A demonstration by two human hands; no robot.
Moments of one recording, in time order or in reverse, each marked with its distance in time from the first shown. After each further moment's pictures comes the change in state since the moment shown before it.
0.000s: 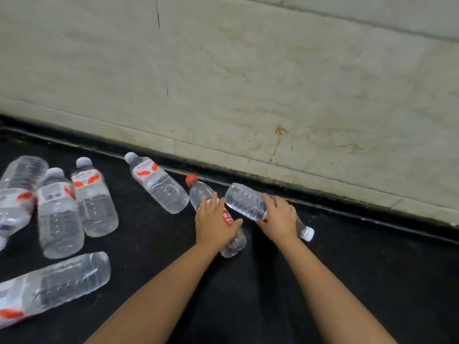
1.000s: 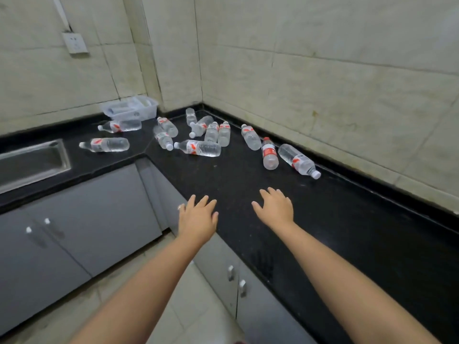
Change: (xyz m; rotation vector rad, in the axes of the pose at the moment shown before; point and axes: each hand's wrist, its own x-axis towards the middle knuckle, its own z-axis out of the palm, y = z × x) left_hand -0.498 0.121 0.075 0.374 0.363 -0.526; right_hand -0.379 0.126 -0.037 0.046 0.036 -0.704
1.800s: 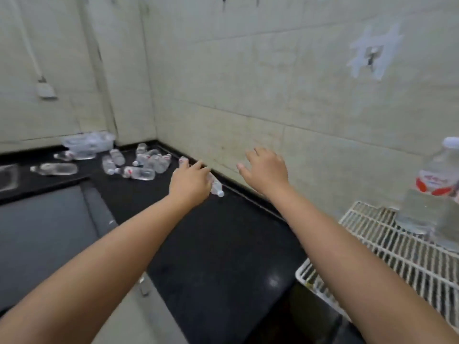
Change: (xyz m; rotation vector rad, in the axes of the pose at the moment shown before) left_hand -0.133 0.349 -0.095 0.030 0.348 0.197; right_hand -0.175 0.255 -0.270 -0.111 0.459 -0.251
